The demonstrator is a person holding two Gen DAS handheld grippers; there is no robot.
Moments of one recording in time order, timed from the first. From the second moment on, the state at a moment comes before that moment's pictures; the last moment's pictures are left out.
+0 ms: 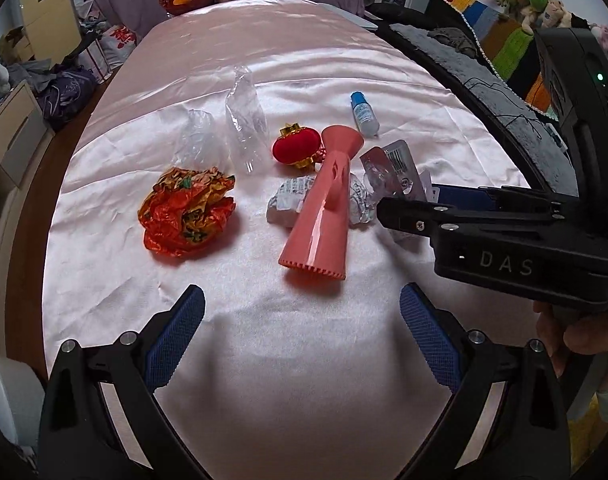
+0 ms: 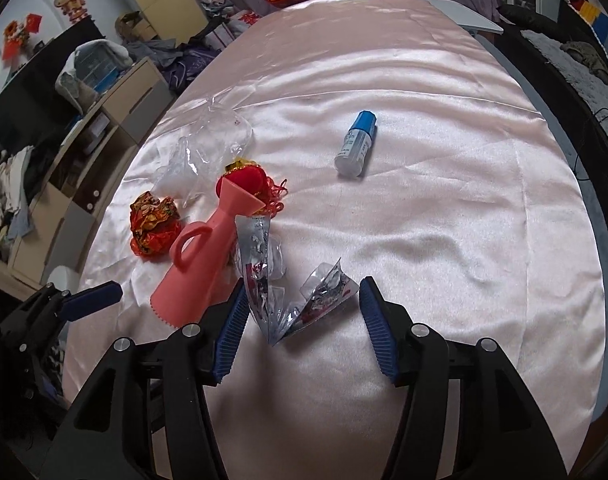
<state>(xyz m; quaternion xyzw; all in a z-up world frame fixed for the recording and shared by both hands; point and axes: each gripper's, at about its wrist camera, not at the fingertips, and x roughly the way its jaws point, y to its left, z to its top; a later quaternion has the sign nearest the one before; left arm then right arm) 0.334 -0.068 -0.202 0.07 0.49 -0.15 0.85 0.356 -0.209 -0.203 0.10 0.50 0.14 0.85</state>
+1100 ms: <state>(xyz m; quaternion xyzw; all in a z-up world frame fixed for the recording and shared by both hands) 0.256 -0.060 -0.179 0.04 0.49 -0.19 0.85 0.265 -0.224 -0.174 0.10 0.47 0.12 0.87</state>
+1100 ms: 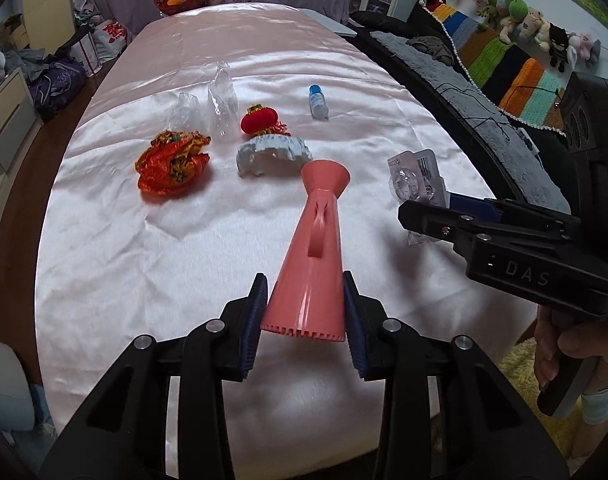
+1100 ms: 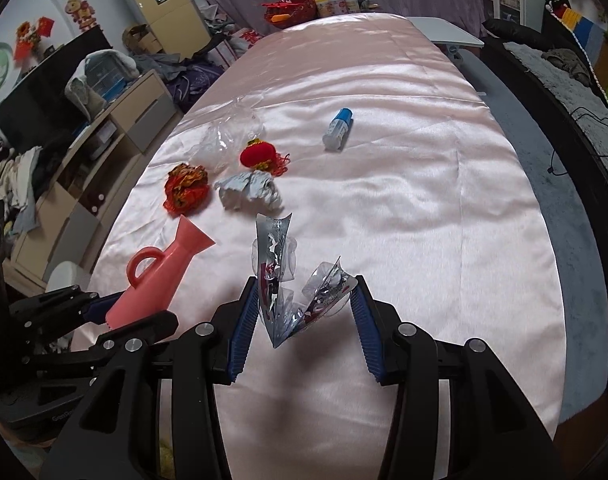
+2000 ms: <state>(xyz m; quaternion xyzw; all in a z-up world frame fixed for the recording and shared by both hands) 0.061 -0.032 -0.229 0.00 0.52 -0.18 0.83 0.075 -0.193 -0.210 0.05 0.51 0.14 0.85</state>
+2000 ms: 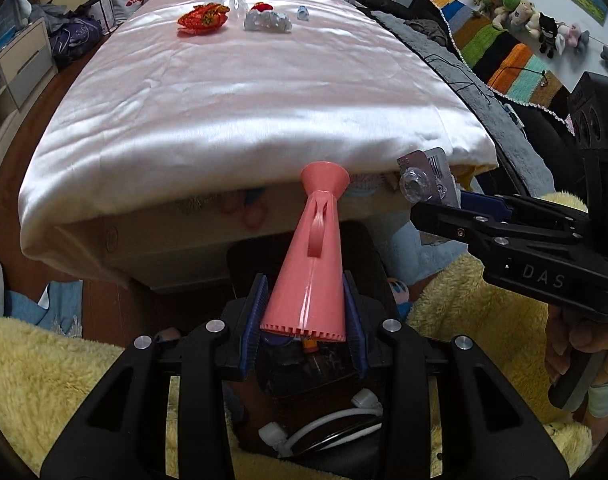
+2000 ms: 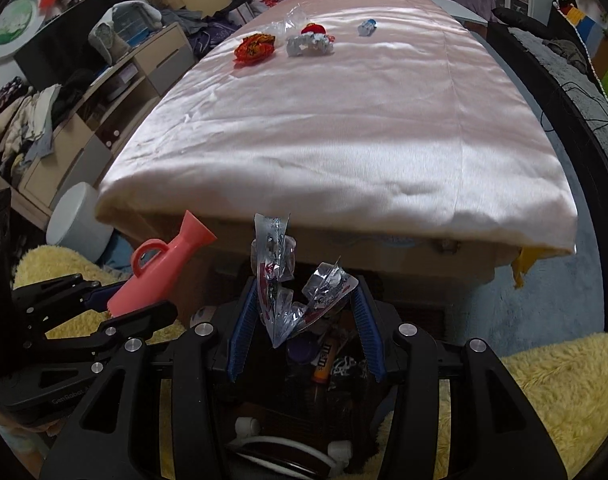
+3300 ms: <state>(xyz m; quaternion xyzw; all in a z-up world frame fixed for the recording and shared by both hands) 0.097 0.003 -0.211 0.00 0.52 -0.14 0.84 0.104 -0.235 -0.193 0.11 0.50 0.10 0.86</state>
